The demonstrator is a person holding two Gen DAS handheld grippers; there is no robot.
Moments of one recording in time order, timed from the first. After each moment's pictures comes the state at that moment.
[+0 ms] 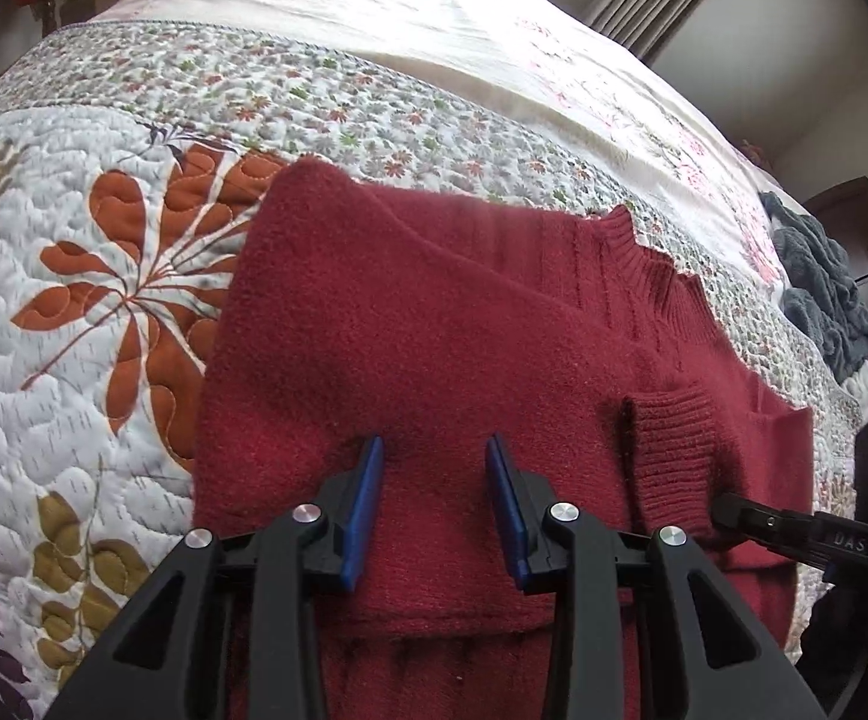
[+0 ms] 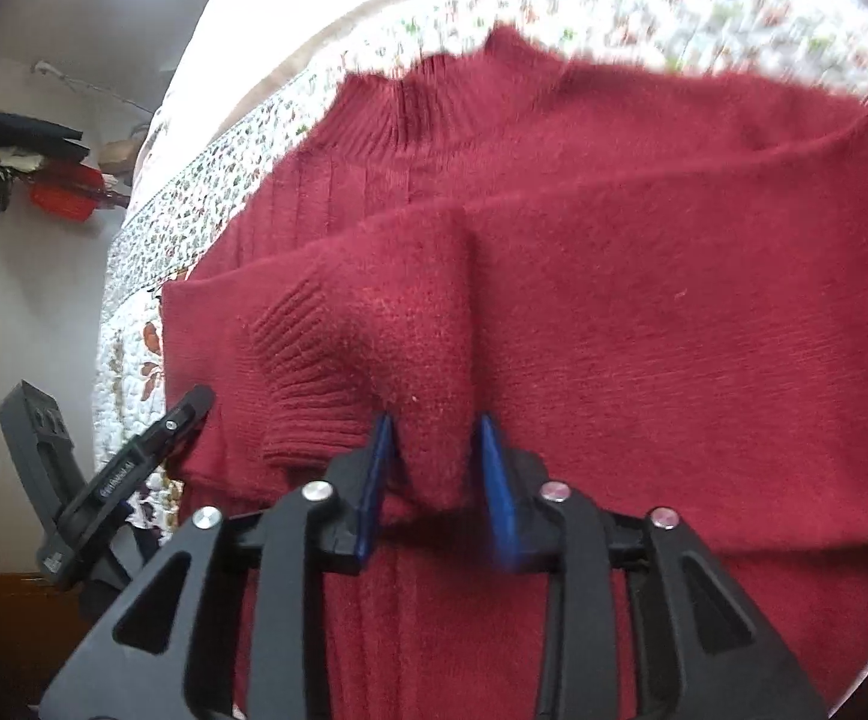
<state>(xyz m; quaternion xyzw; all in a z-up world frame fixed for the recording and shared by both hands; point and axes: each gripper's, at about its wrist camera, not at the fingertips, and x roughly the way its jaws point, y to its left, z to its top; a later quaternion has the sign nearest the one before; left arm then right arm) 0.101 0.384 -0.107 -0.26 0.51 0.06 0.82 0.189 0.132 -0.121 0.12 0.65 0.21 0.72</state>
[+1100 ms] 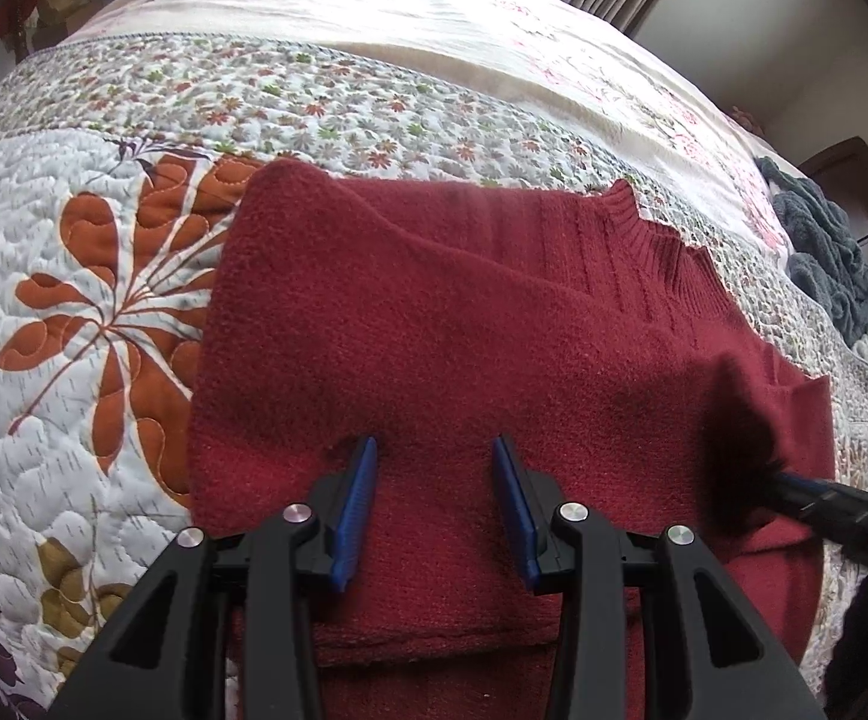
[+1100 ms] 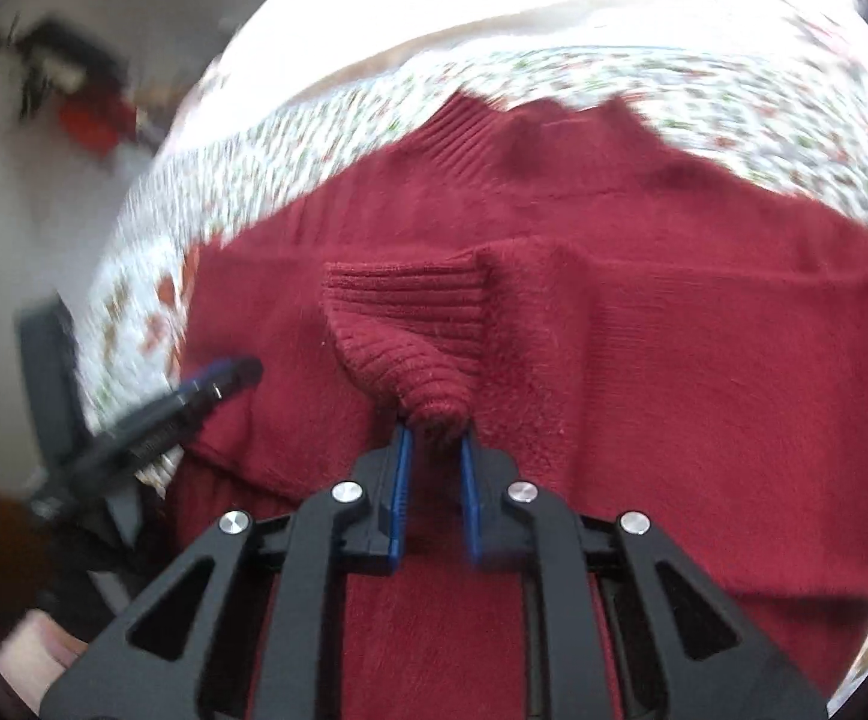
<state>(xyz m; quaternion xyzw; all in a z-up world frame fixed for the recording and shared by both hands) 0.111 0.382 -0.122 -0.21 0.53 0.04 0.82 0.186 0.154 -0.101 0.06 0.61 0.26 0.75</state>
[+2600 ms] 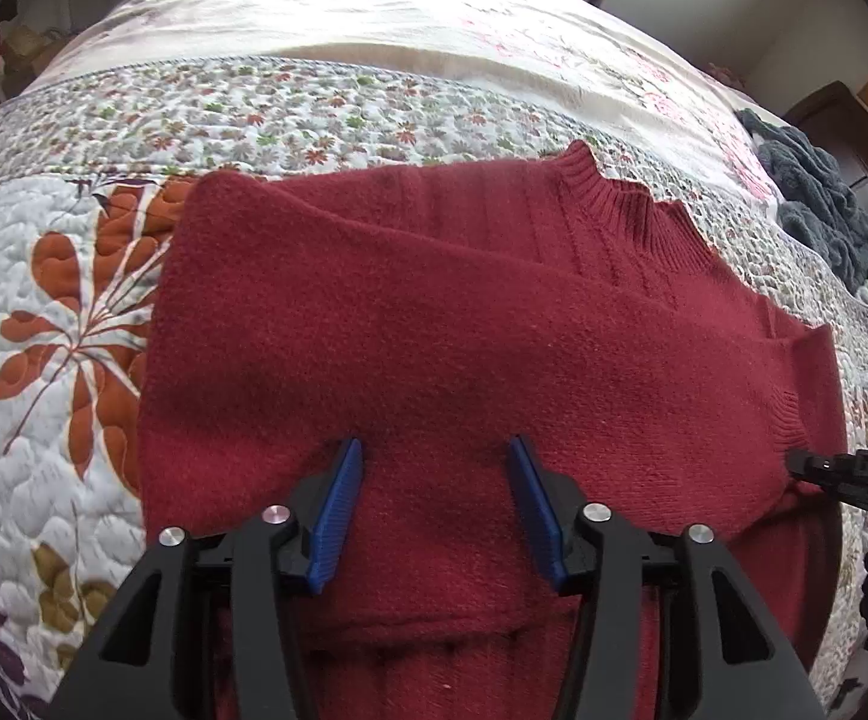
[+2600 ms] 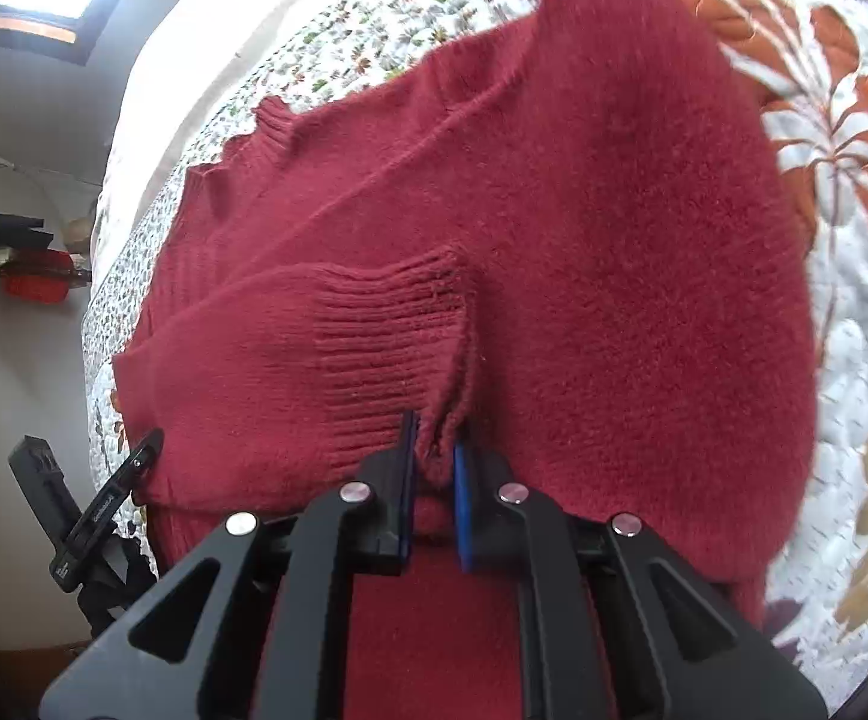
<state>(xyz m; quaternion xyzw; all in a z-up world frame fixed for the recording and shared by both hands) 0.121 0.360 -0.124 -0.16 0.54 0.01 0.82 0.197 0.014 -0.156 0.20 0.67 0.14 0.70</state>
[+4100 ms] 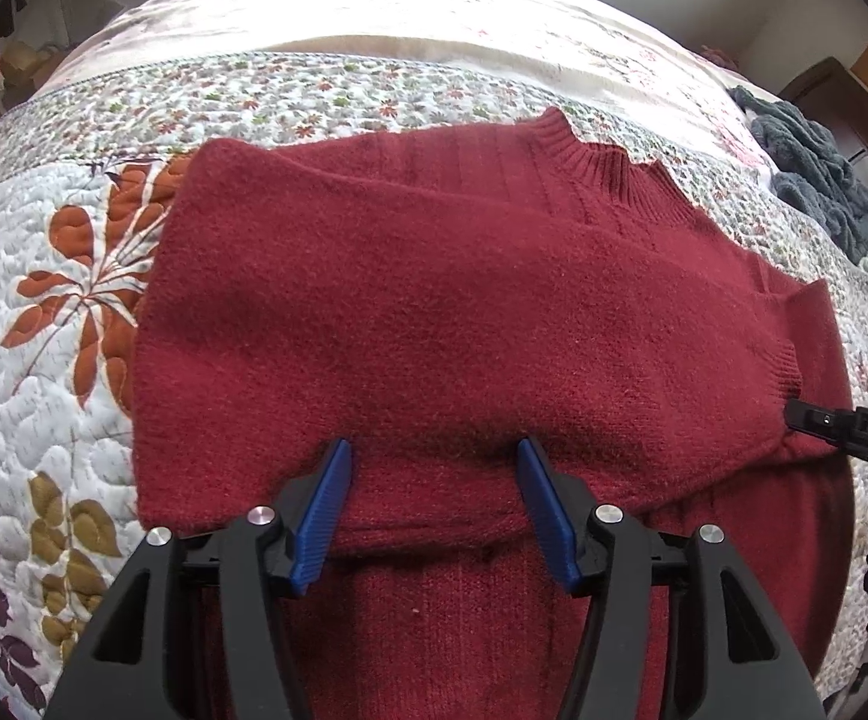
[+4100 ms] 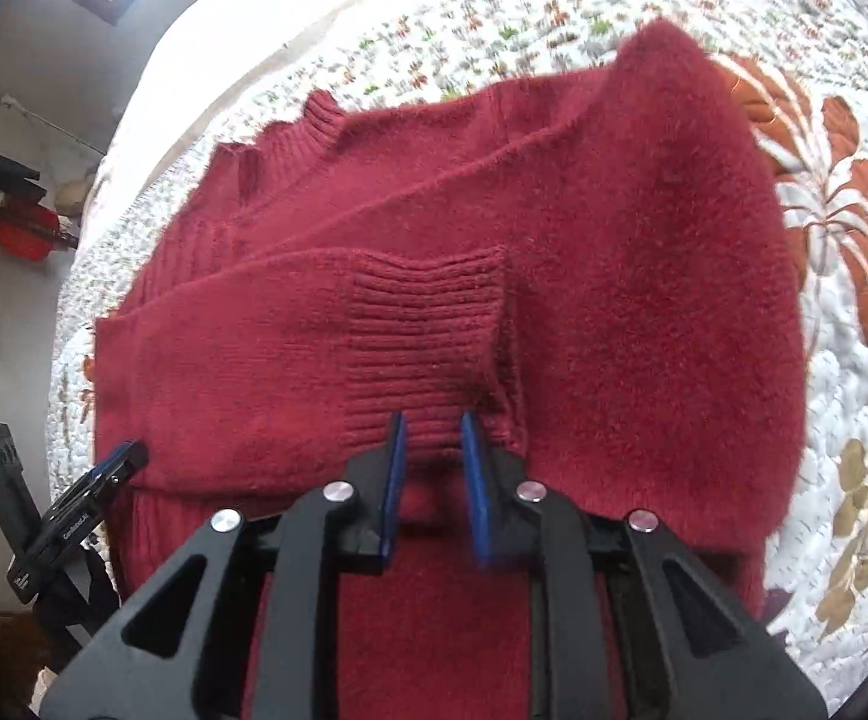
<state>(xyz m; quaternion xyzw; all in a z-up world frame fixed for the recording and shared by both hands) 0.088 0.333 -0.111 -0.14 0.55 0.03 0.83 0.179 0.039 -0.131 0.12 0.63 0.15 0.75</state>
